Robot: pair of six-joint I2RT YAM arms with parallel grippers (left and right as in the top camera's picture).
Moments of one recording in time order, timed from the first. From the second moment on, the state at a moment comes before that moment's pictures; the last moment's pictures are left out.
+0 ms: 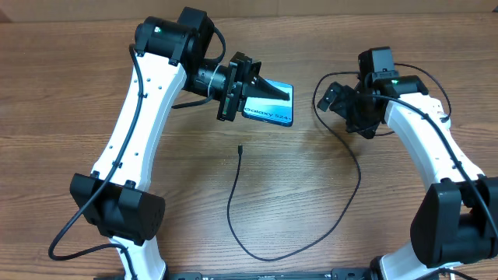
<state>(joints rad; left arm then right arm) -0.31 1.96 2.10 -1.69 1.49 -0.75 0.10 1.74 1.35 -0.88 -0.19 0.63</state>
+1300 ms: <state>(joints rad) -0.46 1.96 2.10 -1.69 1.26 -0.87 0.10 1.74 1.35 -0.88 -0.19 0.64</state>
